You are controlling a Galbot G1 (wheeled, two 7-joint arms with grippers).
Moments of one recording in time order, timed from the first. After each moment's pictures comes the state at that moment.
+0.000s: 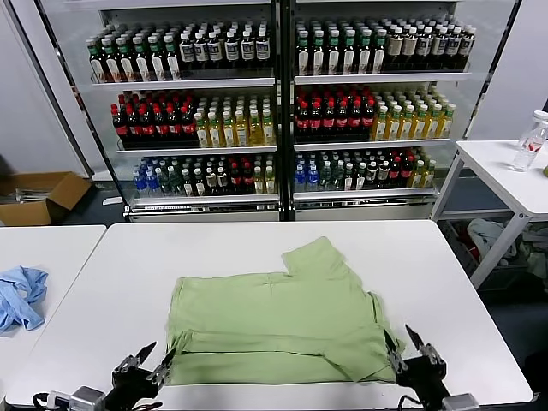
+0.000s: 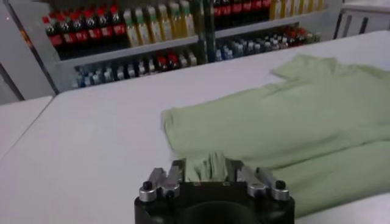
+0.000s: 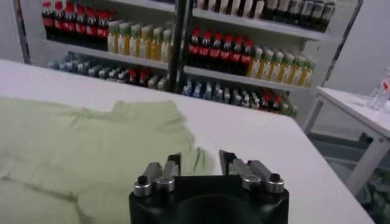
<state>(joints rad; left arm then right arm) 1.85 -0.98 -0.69 -2.32 -0.46 0.46 -0.07 -1.67 1.03 0.53 2.37 0.38 -0.45 0.28</state>
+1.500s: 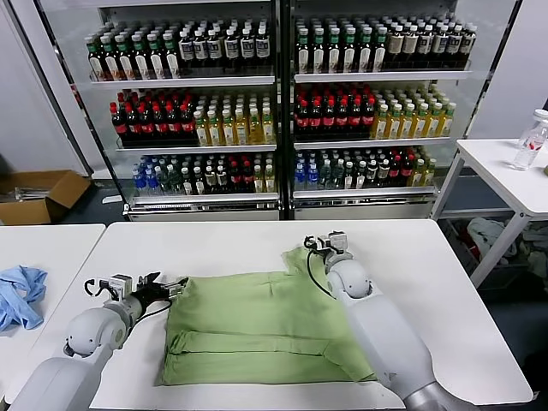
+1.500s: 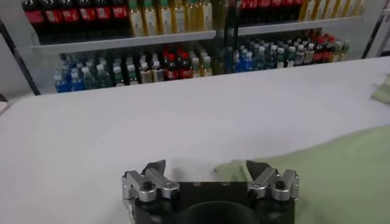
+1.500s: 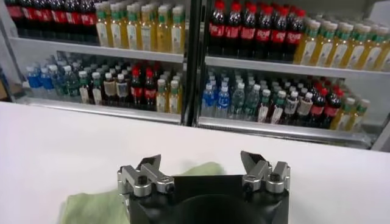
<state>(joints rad) 0.98 -0.93 -0.36 -1.55 -0.58 0.53 0.11 -0.52 1.39 0.04 1.15 0.40 -0.47 0.24</state>
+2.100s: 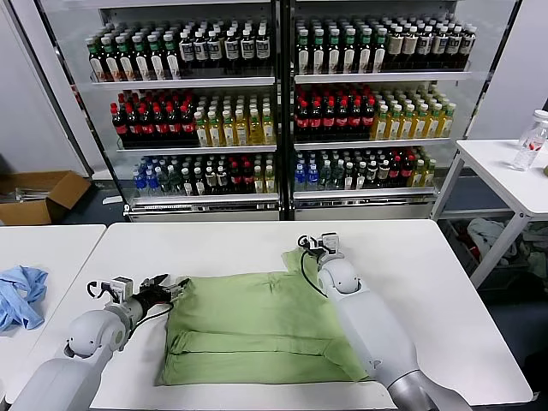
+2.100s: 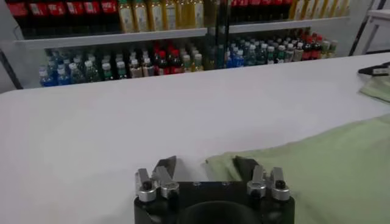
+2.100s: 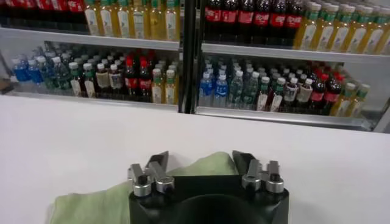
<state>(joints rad) 0.99 -0.93 -0.35 -1.54 -0.58 0.52 0.17 -0.50 1.43 0.04 1.06 0.41 -0.47 0.26</state>
